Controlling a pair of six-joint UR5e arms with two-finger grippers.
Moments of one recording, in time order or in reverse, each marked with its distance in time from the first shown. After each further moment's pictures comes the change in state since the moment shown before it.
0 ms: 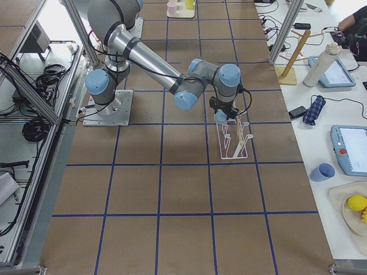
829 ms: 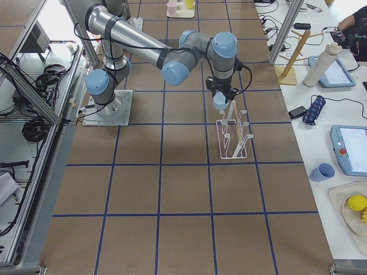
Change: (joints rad) left arm -0.001 0.008 0.018 -0.001 -0.026 -0.001; right arm 0.000 -0.184 -0.075 0.235 0.030 0.008
